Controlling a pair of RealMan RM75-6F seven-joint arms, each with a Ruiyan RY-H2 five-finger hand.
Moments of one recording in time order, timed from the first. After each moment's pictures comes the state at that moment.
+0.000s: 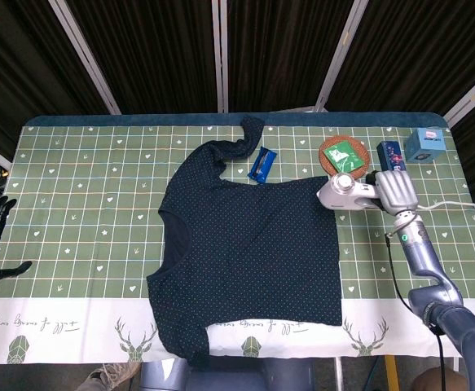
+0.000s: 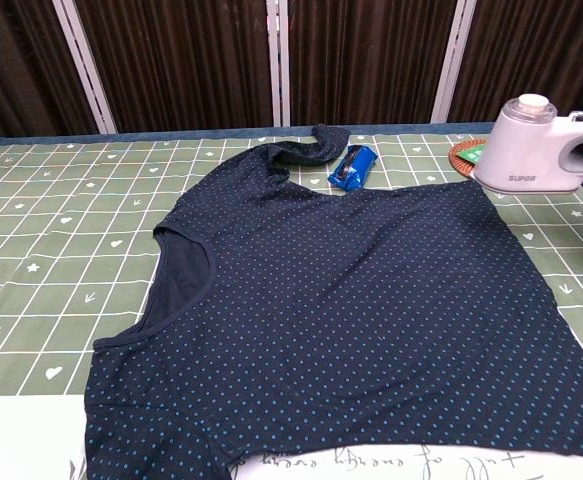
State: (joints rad) left arm -0.20 -0.96 -0.12 -1.86 1.25 1.35 0.17; right arm 0.69 -1.62 0.15 -0.61 -1.41 0.97 0.39
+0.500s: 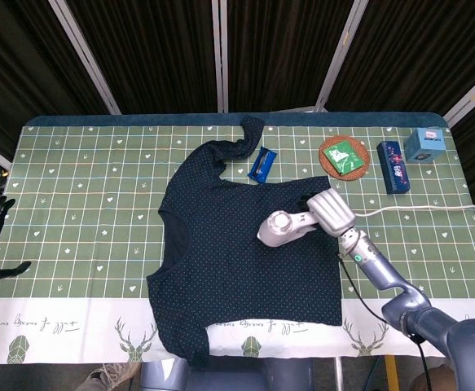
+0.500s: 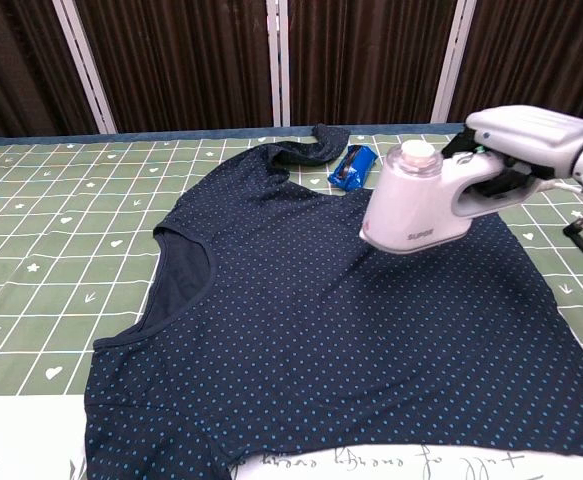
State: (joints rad) left arm -0.20 -0.95 -0.12 -1.86 1.24 1.34 0.15; right arm 0.76 -1.65 0.06 -0.83 -1.62 1.12 0.35
